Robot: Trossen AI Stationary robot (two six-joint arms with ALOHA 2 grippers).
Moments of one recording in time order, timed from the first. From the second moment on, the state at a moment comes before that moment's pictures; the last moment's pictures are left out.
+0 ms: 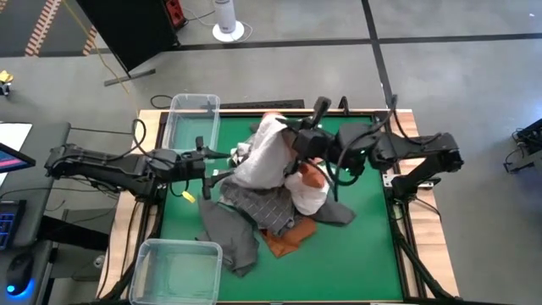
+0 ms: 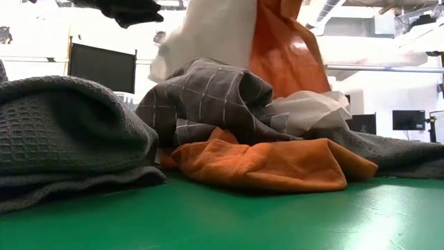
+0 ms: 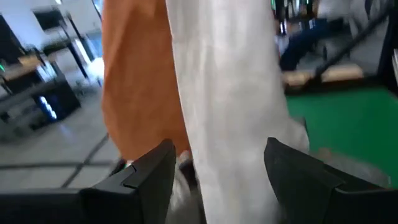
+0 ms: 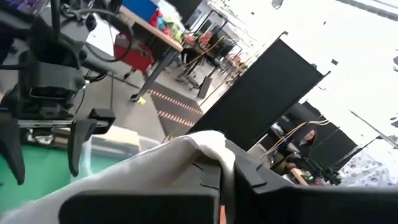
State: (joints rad) left arm -0.11 0.80 0.64 0.09 -0.36 0.18; right arm 0.19 1.55 1.82 -0.26 0.77 -0.69
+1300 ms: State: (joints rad) left arm 0.14 1.39 0.64 0.97 -0.03 0.06; right arm 0.13 1.63 1.84 -0.15 0.73 -0.60
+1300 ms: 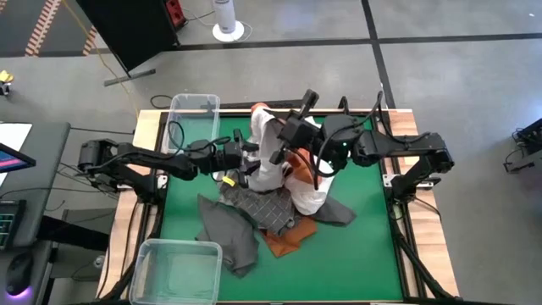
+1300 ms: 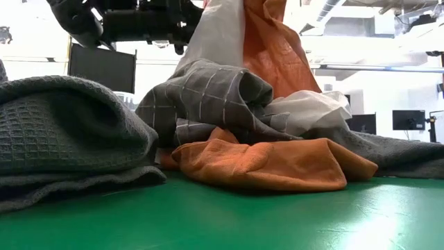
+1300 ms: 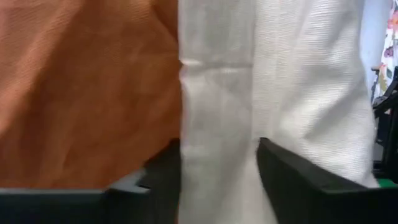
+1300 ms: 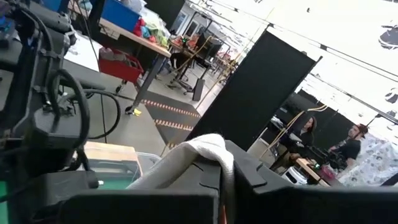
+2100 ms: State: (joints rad) left arm 0.20 0.83 0.64 0.69 0.35 0.00; right arm 0.20 1.60 1.84 -0.91 0.81 -0.05
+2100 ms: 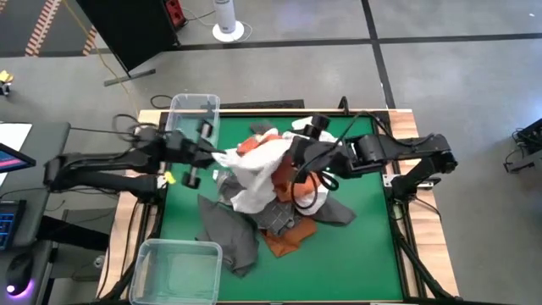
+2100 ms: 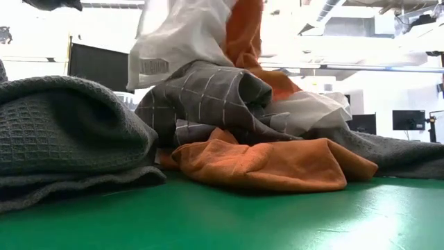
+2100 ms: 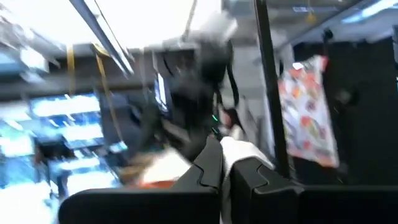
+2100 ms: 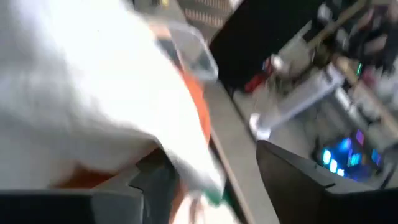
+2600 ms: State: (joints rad) left arm 0.27 0.53 0.67 0.61 0.12 0.11; right arm 0.26 1.61 1.65 -1.18 0.73 0.41
